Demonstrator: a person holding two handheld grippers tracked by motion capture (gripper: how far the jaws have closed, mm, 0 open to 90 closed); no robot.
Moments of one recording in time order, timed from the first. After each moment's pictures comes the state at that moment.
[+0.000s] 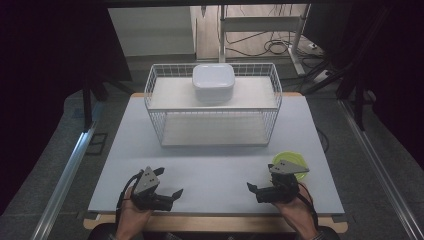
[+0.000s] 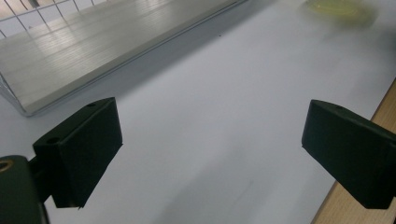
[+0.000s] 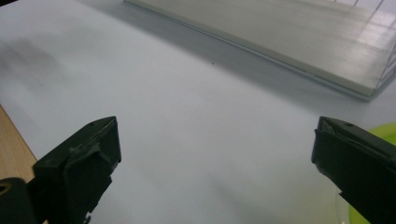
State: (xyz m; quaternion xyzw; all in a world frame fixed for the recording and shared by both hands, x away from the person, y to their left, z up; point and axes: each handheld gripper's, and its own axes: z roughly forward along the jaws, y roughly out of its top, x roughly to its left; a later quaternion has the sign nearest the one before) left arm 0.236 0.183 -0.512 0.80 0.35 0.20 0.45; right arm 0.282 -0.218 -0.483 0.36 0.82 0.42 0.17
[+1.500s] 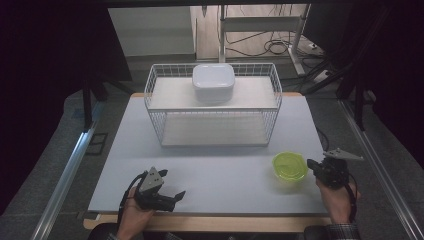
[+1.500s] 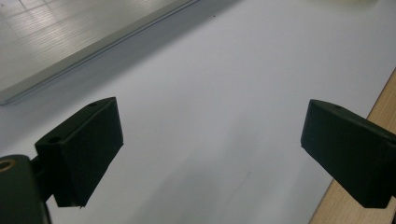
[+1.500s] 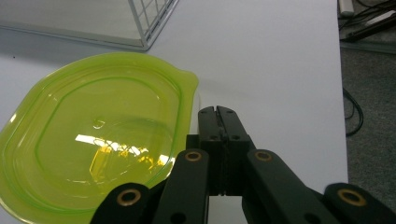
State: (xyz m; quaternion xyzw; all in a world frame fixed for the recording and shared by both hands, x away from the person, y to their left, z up) left arm 0.241 0.177 -0.520 0.81 0.35 0.18 0.44; right arm 0.319 -0.348 -0.478 0.52 0.74 0.35 0.24
